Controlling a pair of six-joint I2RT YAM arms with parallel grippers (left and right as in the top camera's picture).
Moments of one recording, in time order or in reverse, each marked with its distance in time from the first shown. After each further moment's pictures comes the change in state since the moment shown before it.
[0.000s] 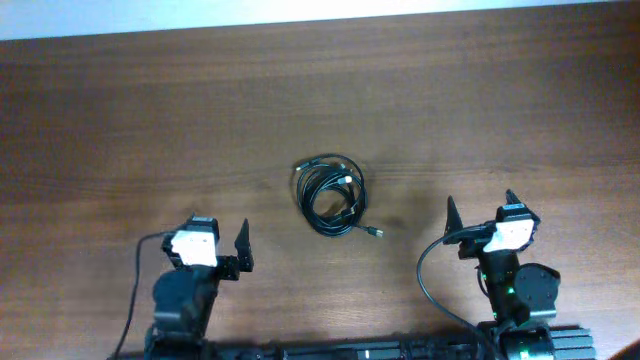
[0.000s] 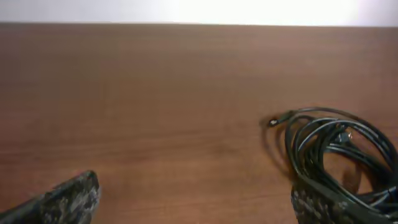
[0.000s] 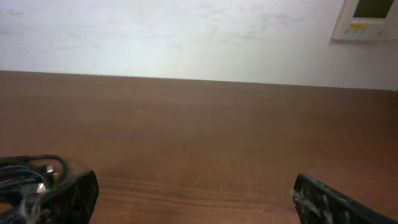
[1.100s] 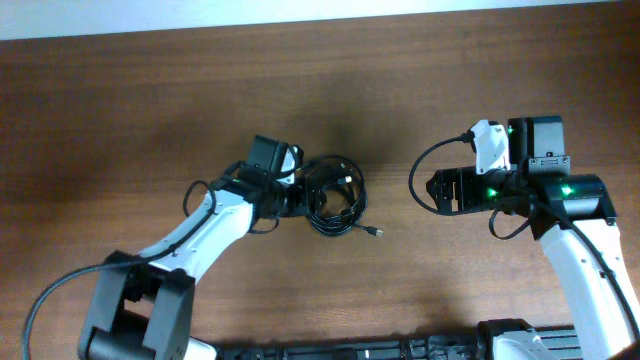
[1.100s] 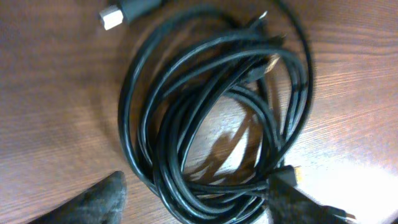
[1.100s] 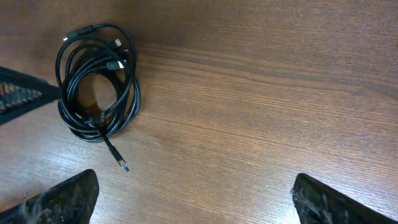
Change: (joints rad) left arm -0.283 1.437 0.807 -0.192 0.329 -0.405; right arm 0.000 1.149 1.007 -0.860 -0.240 0.001
